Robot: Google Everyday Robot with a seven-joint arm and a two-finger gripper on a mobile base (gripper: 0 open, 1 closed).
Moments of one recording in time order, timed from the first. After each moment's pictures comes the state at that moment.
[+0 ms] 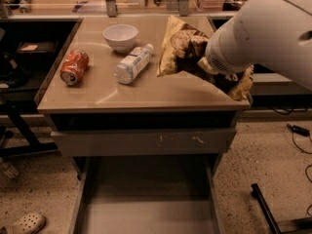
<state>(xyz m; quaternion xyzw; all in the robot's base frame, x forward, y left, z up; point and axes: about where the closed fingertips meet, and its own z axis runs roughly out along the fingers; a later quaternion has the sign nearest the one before) 0.567 -0.131 0.947 -0.42 0.81 -0.13 0.39</state>
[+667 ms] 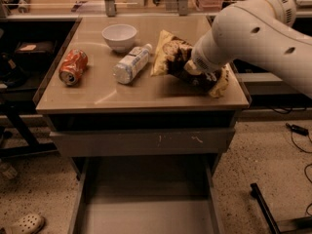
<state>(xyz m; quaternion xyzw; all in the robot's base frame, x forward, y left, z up) 0.649 -0.115 0.879 -0.42 0.83 -0.06 0.37</state>
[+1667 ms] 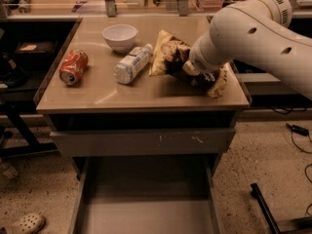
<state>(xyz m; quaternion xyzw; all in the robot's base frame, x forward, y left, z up) 0.652 -0.112 0.875 -0.42 0.83 -0.06 0.36</state>
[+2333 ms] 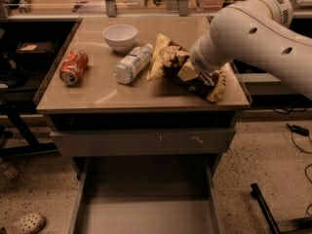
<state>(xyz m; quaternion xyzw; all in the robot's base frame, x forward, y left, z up) 0.652 -0.112 0.875 -0.42 0.83 -0.06 0.37</state>
